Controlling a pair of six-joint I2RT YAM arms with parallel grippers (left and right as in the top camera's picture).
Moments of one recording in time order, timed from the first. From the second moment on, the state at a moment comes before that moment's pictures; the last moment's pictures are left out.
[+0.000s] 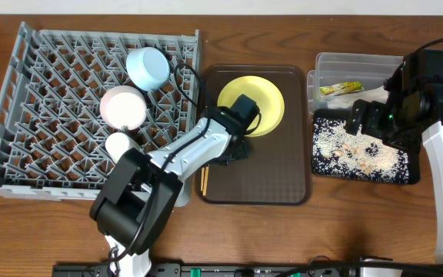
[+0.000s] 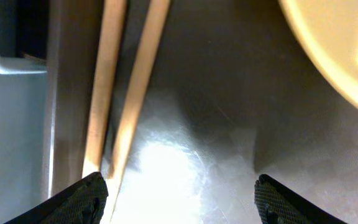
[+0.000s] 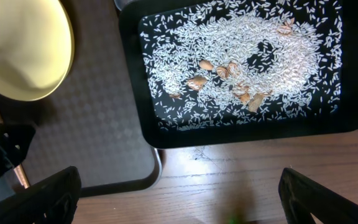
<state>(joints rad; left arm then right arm) -0.64 1.93 1.25 -0.81 -0.11 -0.85 -0.07 1.47 1.47 -1.34 -0.10 0.27</state>
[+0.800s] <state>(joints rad) -0.65 1.93 1.25 -0.80 -0.16 -0.85 -0.07 1.47 1.47 -1.34 -0.10 0.27</state>
